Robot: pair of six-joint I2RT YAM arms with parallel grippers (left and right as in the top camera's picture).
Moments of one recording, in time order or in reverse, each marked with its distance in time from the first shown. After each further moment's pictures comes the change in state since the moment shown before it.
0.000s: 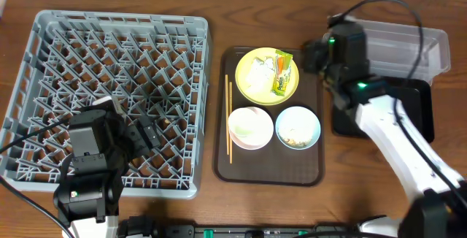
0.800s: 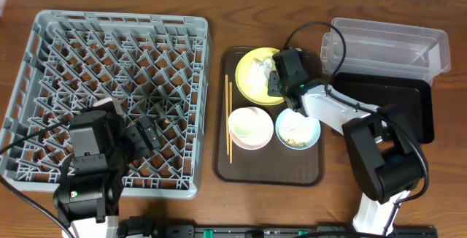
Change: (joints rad) left arm 0.000 0.000 0.000 -0.020 0.000 0.000; right arm 0.159 0.432 -0.002 0.131 0.144 0.017
